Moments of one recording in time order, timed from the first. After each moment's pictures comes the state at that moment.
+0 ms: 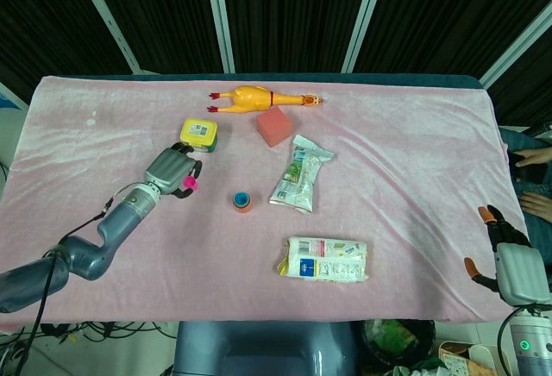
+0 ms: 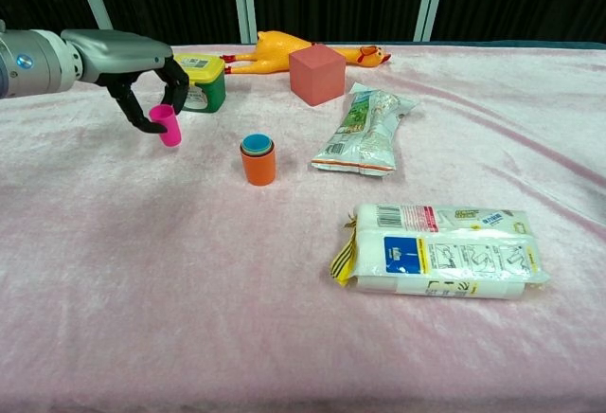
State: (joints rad) left arm -0.93 -1.48 -0.11 -1.14 1.23 0.68 0.12; right arm 0.08 -1.13 0.10 -1.68 -1.37 1.43 -0.07
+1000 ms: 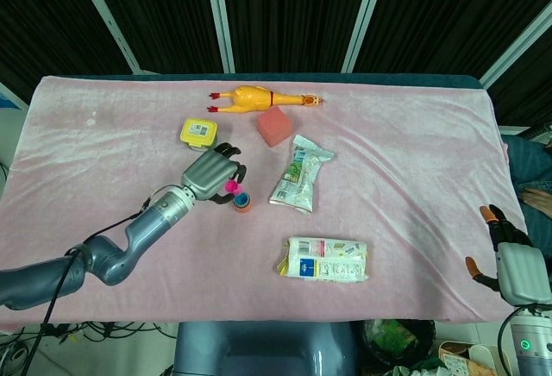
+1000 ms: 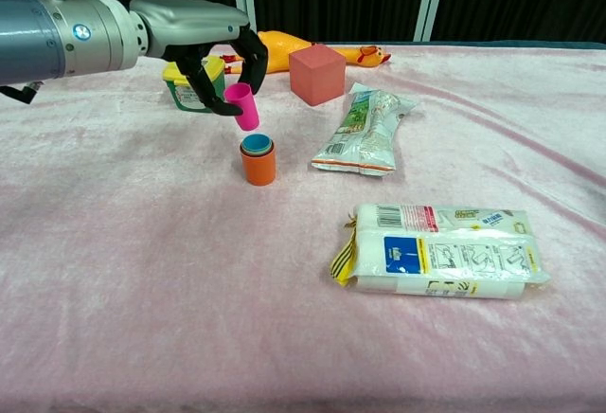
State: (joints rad) left arm -1.01 -1.49 -0.17 -1.30 1.28 0.72 0.13; right arm 0.08 -1.13 0.10 -1.67 -1.37 1.43 -0.07
